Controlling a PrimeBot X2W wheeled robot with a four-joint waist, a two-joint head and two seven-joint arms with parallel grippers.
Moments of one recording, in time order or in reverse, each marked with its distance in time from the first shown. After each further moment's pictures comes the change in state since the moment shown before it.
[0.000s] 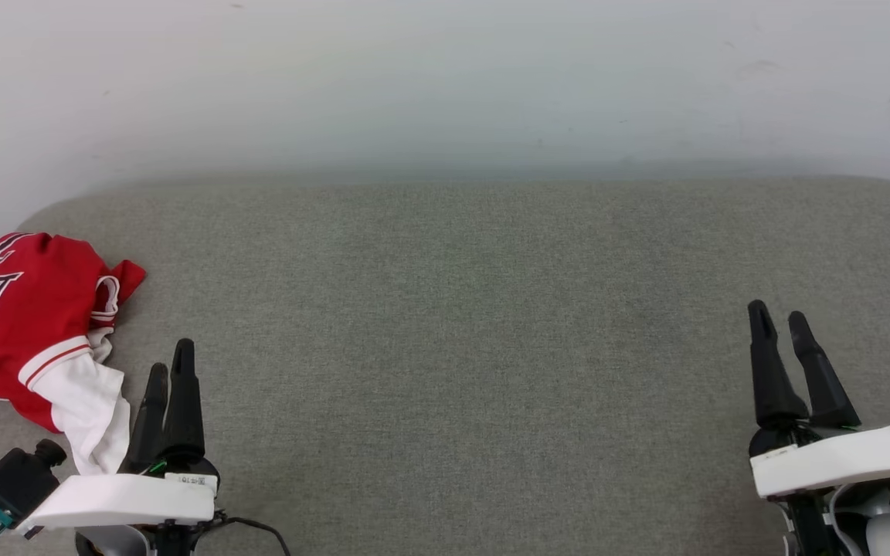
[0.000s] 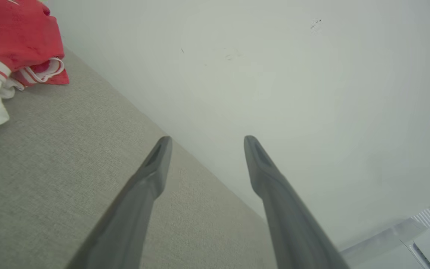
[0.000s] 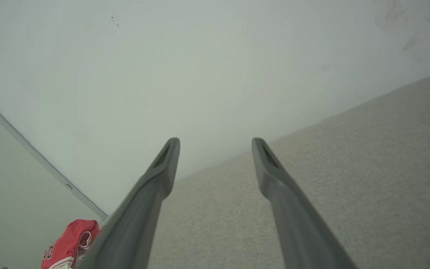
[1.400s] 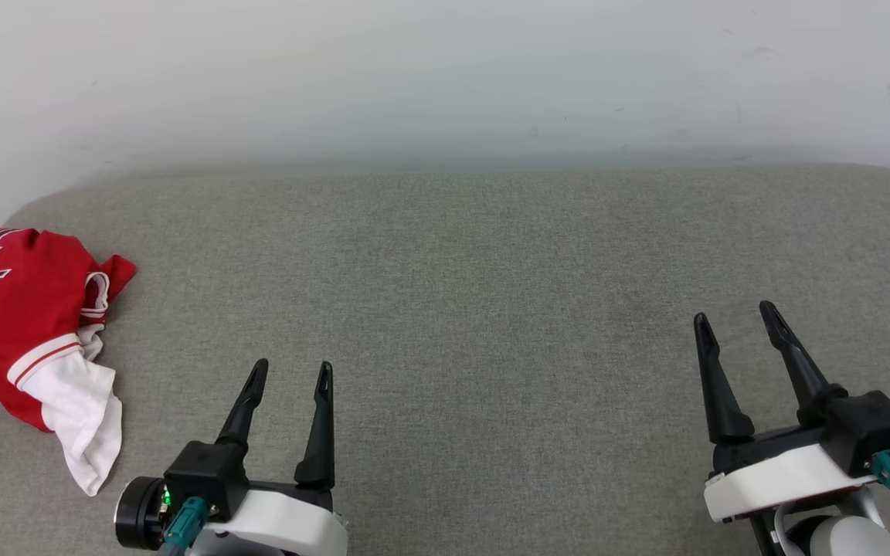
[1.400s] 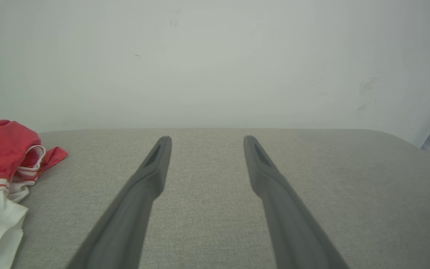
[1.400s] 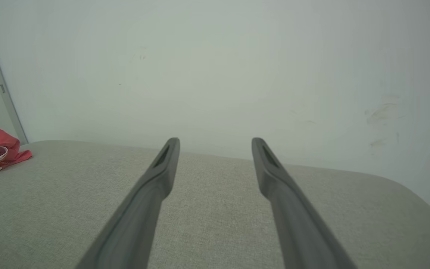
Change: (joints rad) left arm 0.026 0.128 -0.386 -0.067 0.672 0.255 -0.114; right arm 0.010 0.000 0.064 -0.023 -0.604 0.000 -0.115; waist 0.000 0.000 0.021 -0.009
